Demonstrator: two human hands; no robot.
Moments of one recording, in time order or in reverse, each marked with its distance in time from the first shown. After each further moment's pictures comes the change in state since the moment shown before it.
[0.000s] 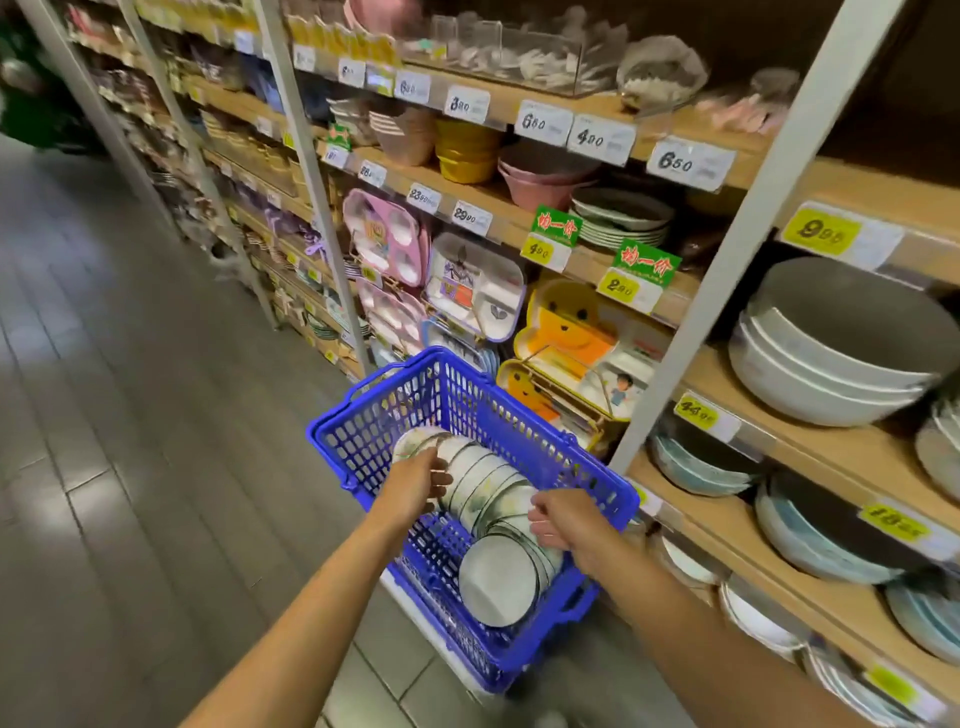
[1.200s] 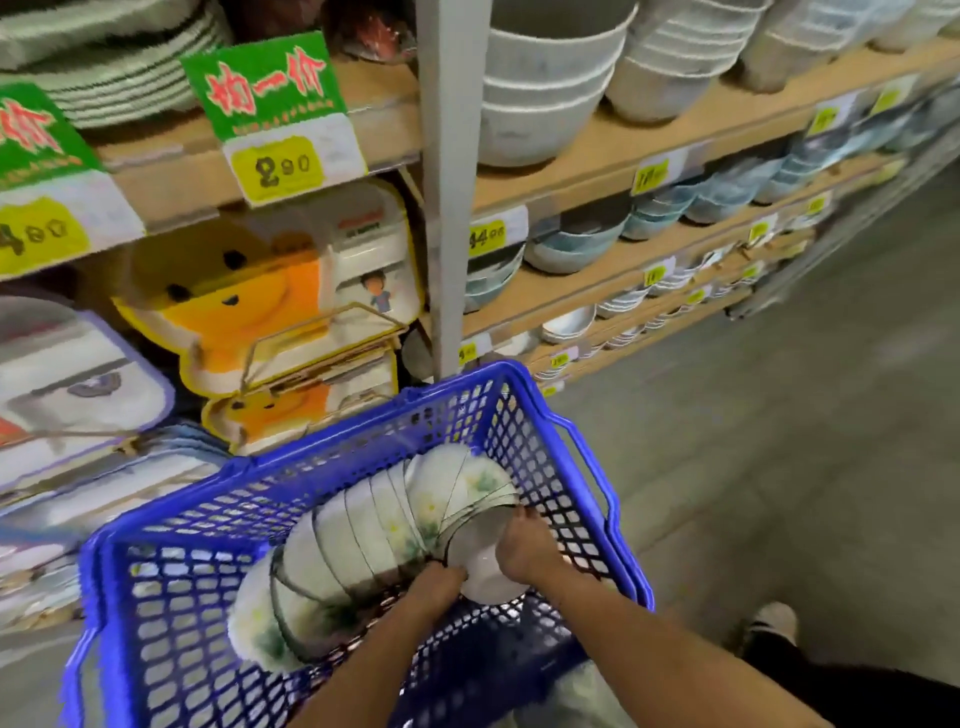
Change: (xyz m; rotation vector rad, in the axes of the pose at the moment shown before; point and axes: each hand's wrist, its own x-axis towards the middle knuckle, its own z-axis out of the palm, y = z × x) left_hand 0.231 -0.140 0.069 1.166 -1.023 -0.301; right_hand 0.133 0.119 0.097 -0.303 0.552 0.623
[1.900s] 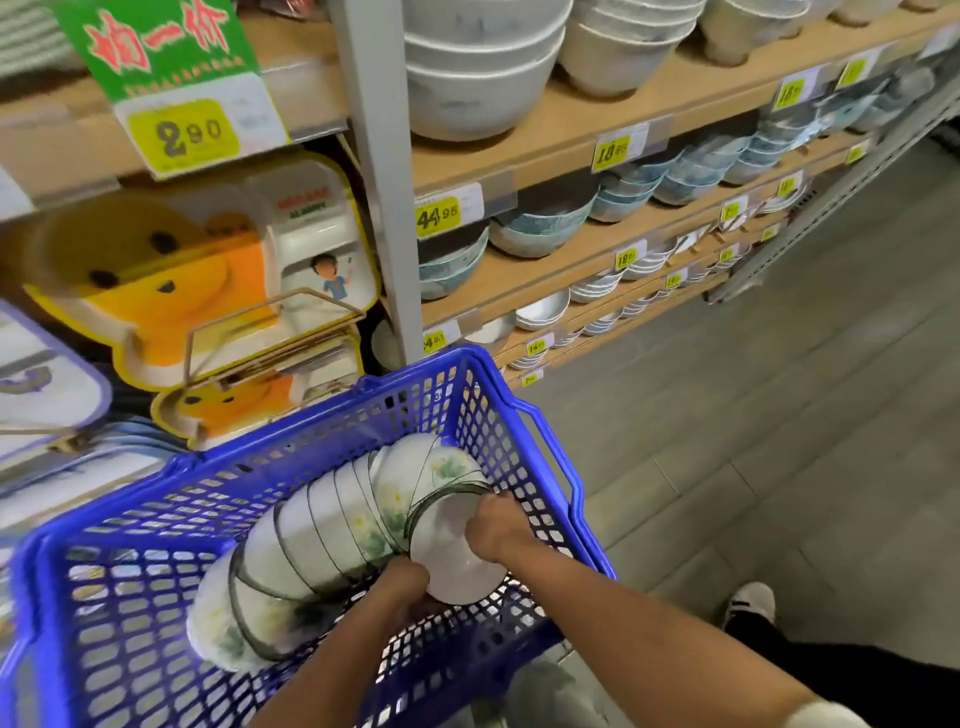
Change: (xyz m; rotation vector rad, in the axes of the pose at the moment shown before) left_hand 0.007 0.003 0.017 -0.270 0.087 -0.132; right_hand 0.006 0.005 -0.013 -0.005 0.013 0.004
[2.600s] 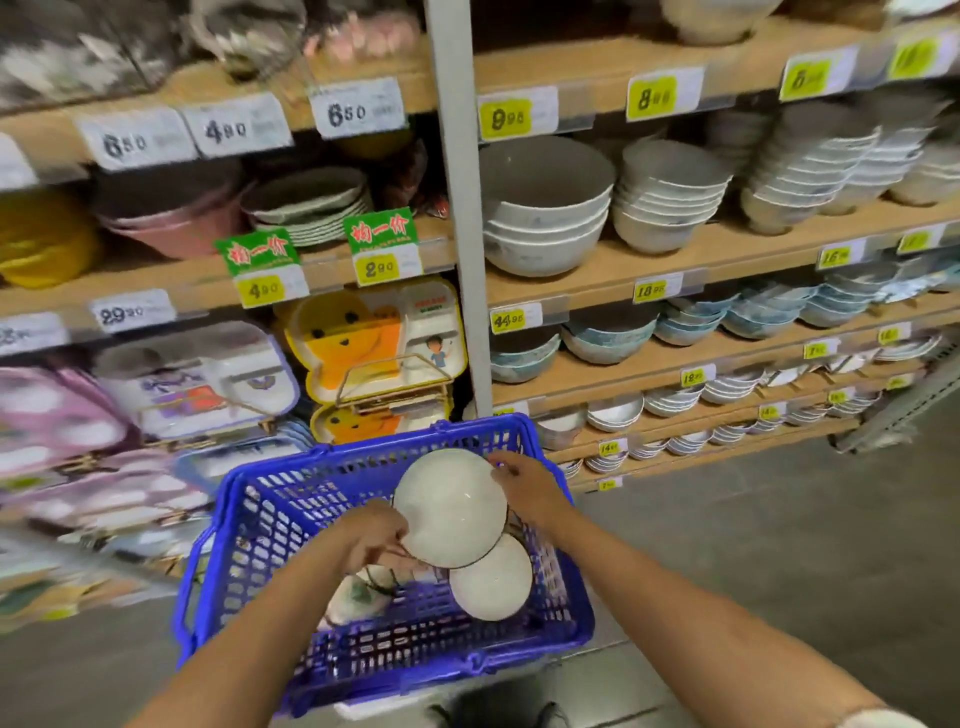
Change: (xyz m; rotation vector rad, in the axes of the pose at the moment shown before) left_hand -0.191 0.060 -0.059 -0.061 0.089 0.259; right_hand -0.084 0.003 -0.123 0.694 0.029 -0.546
